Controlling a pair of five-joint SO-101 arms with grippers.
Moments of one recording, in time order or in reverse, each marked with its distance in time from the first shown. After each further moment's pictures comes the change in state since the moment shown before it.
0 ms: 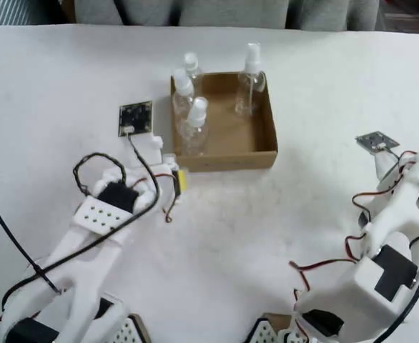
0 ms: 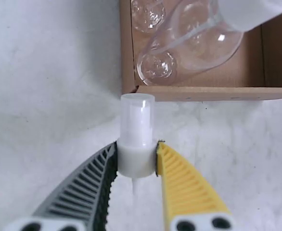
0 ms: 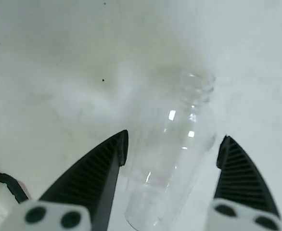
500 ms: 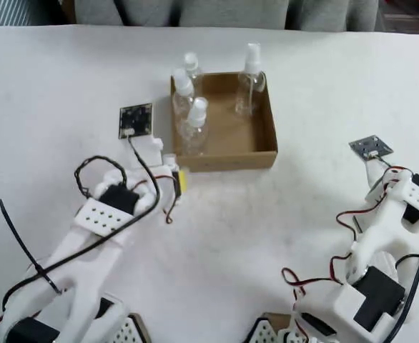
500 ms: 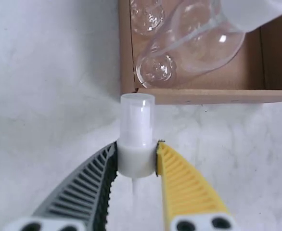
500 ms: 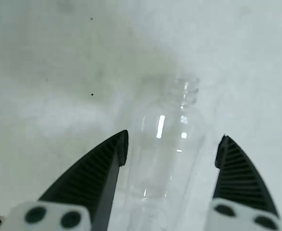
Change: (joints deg) left arm 0.0 0.0 2.1 -3.3 0.0; right arm -1.0 -12.1 16.4 -14.7 -3.0
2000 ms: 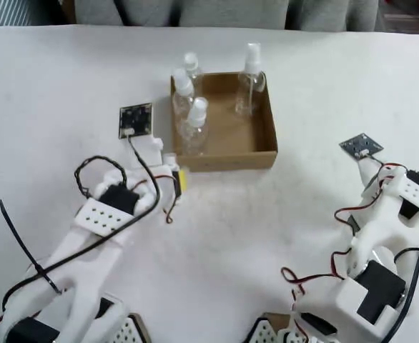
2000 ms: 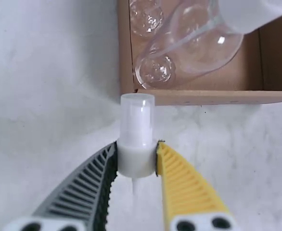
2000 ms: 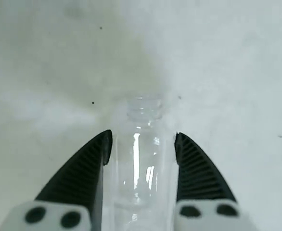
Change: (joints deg) left arm 0.0 0.0 0.0 -0.3 0.0; right arm -1.6 2.9 -0.8 -1.8 4.6
